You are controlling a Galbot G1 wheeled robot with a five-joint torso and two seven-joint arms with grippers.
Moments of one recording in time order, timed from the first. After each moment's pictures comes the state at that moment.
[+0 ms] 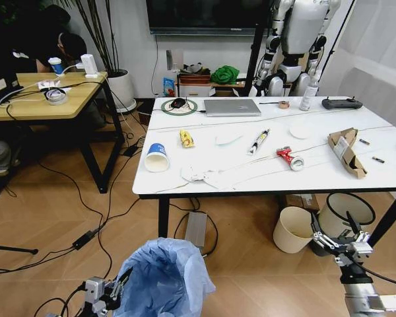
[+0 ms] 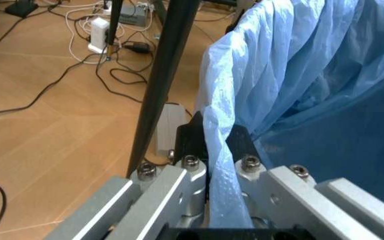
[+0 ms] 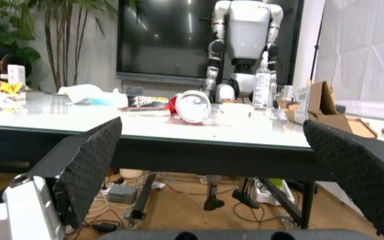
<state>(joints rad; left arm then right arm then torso) 2.00 -1.15 -0.72 -2.06 -0.58 0.03 0.33 -1.57 1.49 0.98 1.79 0.36 0.49 -0.49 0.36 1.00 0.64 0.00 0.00</state>
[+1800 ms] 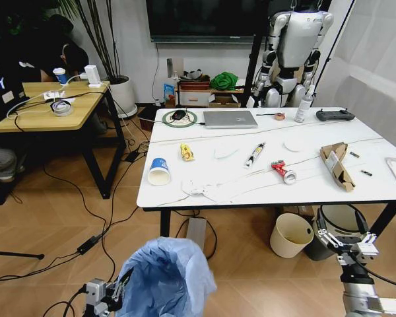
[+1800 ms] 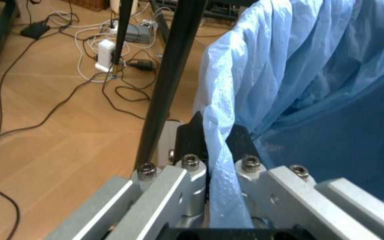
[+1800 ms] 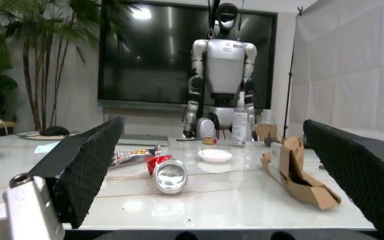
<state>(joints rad) 2.01 -1.16 -0.70 -2.06 -0.56 -0.02 0.30 -1.58 1.45 0.93 1.79 0.38 0.59 -0.37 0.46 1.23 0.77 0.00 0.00</state>
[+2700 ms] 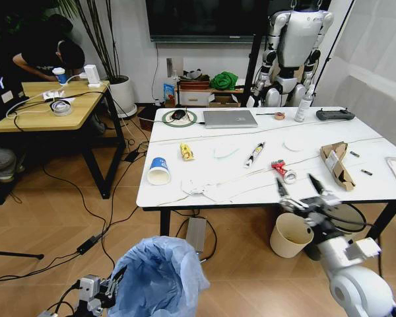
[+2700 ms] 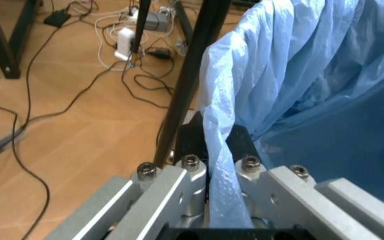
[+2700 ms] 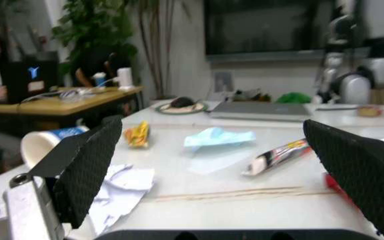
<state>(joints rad) 2.04 -1.19 -0.79 -2.12 -0.56 0.10 0.29 -1.44 0.99 0.51 2.01 0.60 0.12 -0.16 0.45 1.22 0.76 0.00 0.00</state>
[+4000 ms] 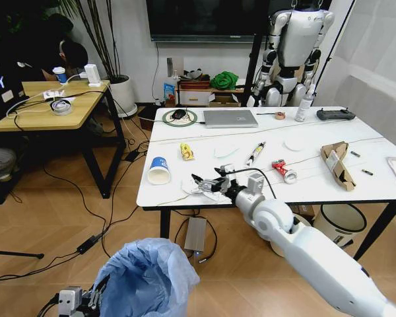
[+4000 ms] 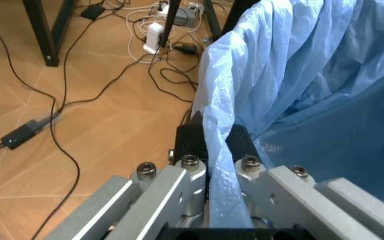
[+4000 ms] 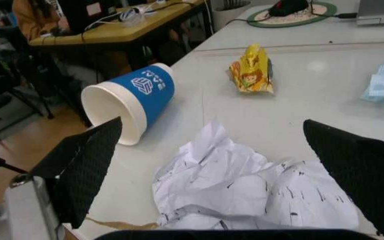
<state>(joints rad) 2.15 -1.27 -0.86 -2.22 -0.56 0.13 0.24 -0.71 1.03 -0.17 1.74 0.87 -0.29 0.09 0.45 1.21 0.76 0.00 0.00</state>
